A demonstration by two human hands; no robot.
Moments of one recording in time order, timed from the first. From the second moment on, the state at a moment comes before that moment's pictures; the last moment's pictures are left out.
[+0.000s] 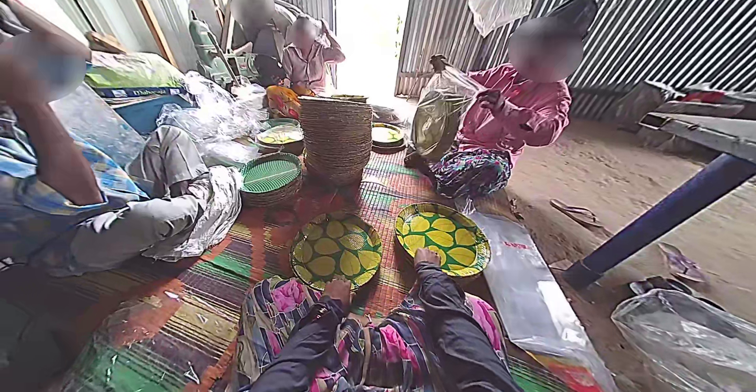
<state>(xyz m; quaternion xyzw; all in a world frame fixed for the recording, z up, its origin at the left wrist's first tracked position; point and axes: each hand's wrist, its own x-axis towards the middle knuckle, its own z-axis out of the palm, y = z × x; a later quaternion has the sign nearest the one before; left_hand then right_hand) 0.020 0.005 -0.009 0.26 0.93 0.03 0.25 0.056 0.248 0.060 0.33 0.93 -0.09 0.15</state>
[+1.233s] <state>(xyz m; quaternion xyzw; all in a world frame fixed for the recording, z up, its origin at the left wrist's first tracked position) 0.025 0.007 -0.004 0.25 0.94 0.05 0.25 0.047 0.253 0.059 0.30 0.94 -0.09 0.09</state>
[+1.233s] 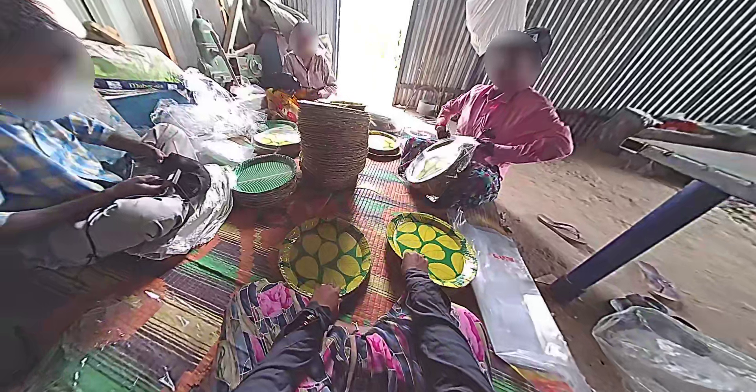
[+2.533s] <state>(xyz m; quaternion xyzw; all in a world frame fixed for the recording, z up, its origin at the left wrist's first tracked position) 0.033 0.001 -0.007 0.26 0.94 0.20 0.10 0.077 0.195 0.072 0.29 0.90 -0.02 -0.32</state>
